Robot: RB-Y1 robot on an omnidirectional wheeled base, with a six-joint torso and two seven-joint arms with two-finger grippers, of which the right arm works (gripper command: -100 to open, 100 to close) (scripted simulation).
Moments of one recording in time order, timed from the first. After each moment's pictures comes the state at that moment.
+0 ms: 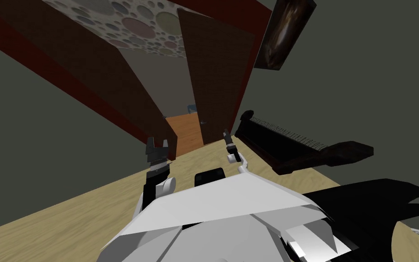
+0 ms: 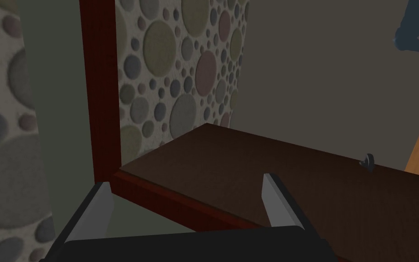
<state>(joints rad) 0.17 -0.09 0.03 -1.55 0.03 -0.62 0.06</state>
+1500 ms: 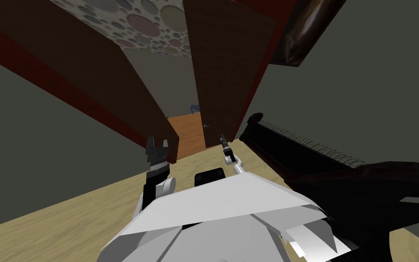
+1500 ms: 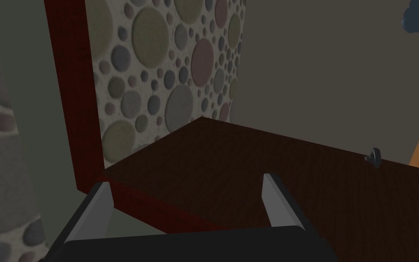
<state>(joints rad) 0.02 -0.06 0.02 -1.13 0.03 -0.70 0.03</state>
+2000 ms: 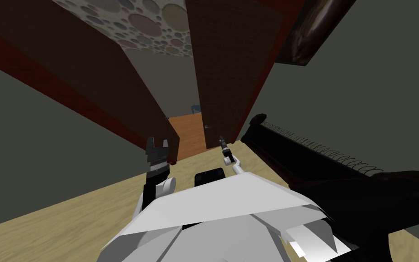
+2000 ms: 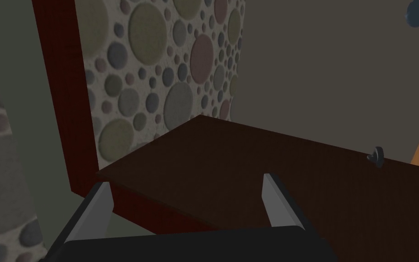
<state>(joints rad) -0.02 -0.05 0.02 -1.01 0.03 -0.72 0.02</state>
